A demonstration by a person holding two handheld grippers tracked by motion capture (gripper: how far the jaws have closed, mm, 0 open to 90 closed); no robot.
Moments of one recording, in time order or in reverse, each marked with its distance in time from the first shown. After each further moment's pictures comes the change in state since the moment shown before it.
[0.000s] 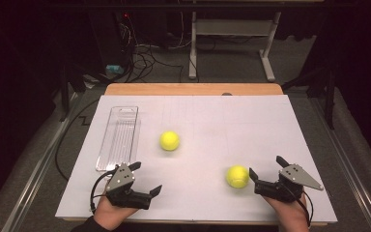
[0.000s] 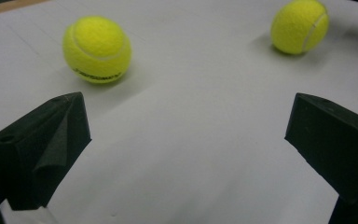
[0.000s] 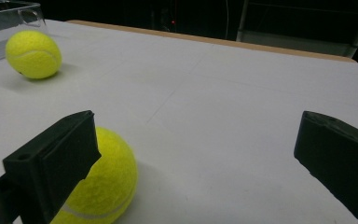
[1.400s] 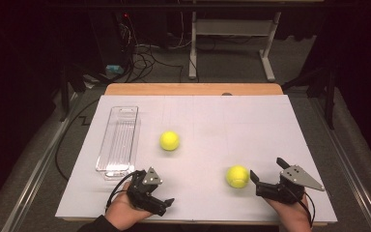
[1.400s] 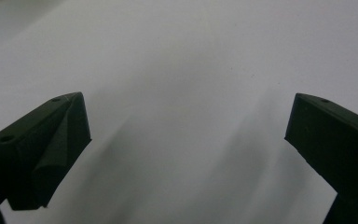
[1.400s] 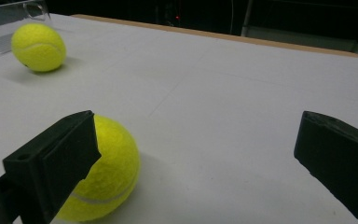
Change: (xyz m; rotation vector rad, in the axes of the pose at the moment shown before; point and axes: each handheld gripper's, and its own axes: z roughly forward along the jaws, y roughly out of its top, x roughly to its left) left arm -0.013 0.007 0.048 0.405 -0.059 0.023; right arm -0.001 -0.002 -0.005 0.014 0.022 -0.007
